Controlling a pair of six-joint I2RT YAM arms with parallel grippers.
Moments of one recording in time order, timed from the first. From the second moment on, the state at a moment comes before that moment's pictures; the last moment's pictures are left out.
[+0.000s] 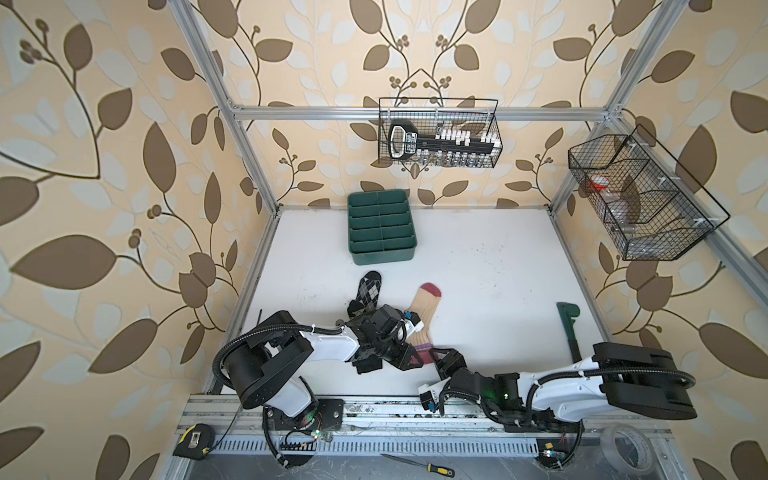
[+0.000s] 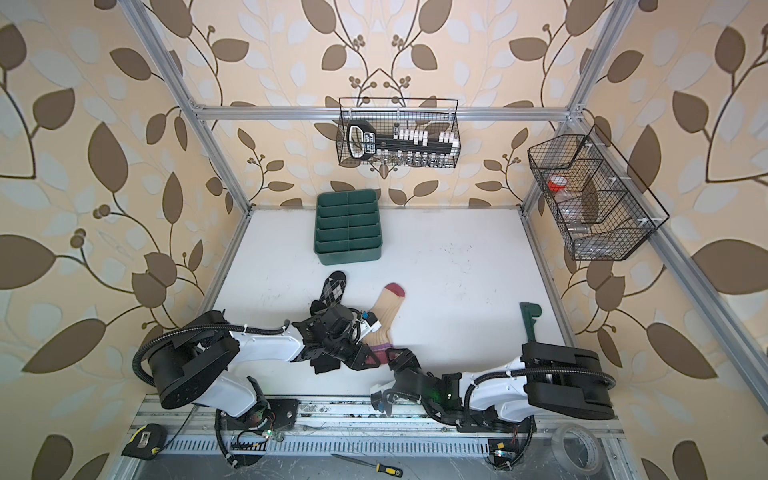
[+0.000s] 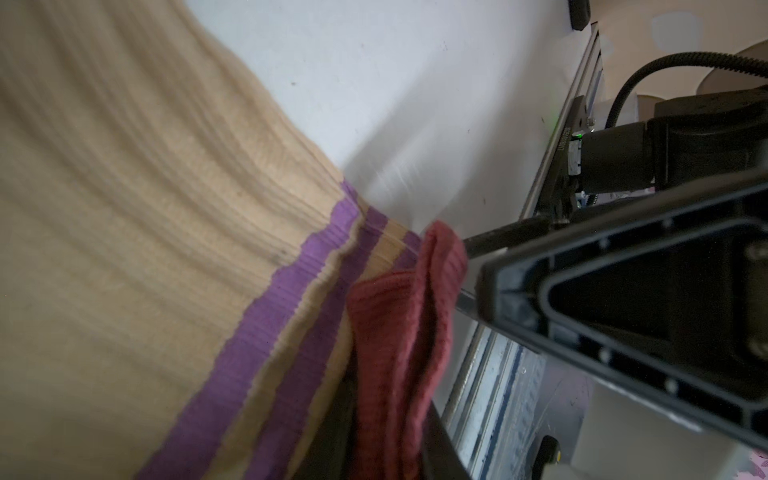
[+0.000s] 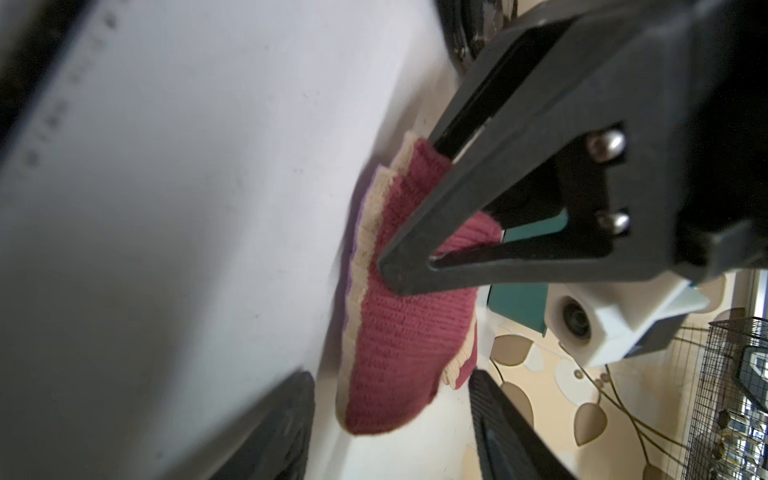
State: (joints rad) left arm -0.84 1.50 0.48 0.12 0.63 -0.48; right arm 1.39 1.33 0.21 0.42 0.63 -1.11
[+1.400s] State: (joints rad) left arm -0.82 0.76 0.53 -0.12 0.16 -0.20; right arm 1.26 1.36 0.36 0.16 0.33 -0.95
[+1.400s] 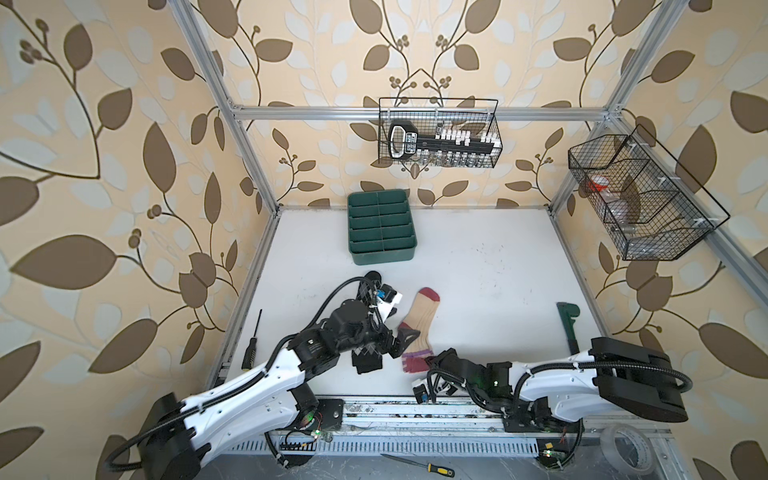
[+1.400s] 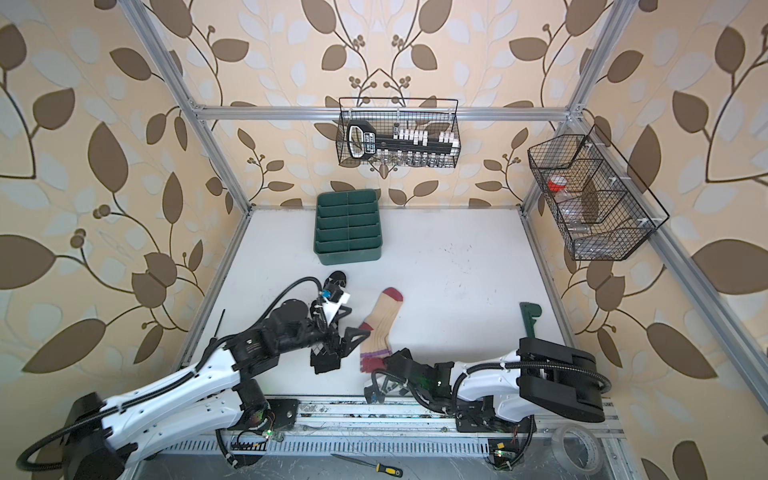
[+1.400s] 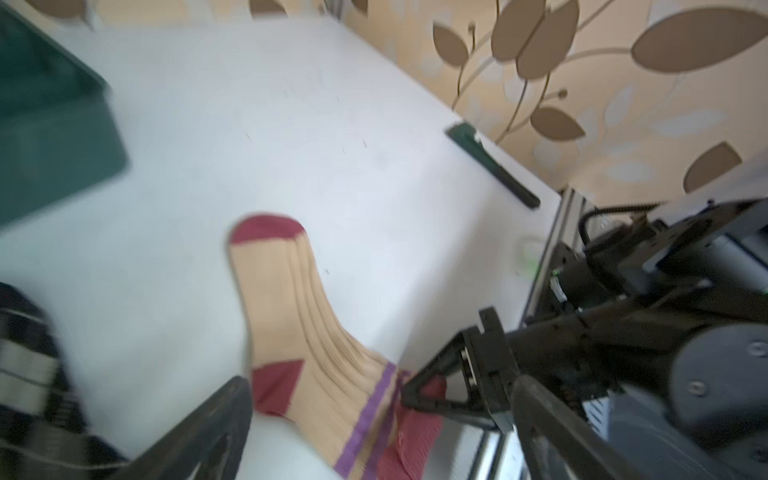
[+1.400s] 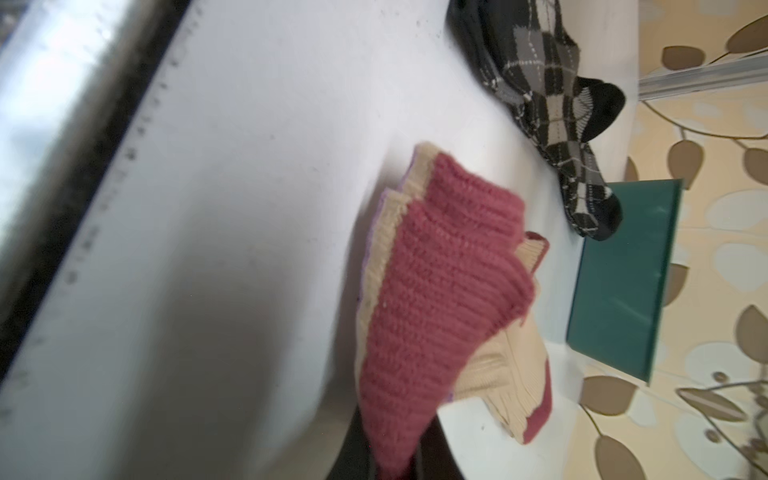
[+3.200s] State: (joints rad) left arm -1.42 1.16 0.41 -0.19 -0.38 1.16; right arm 0.77 1.95 1.16 -0.91 -0.62 -0.69
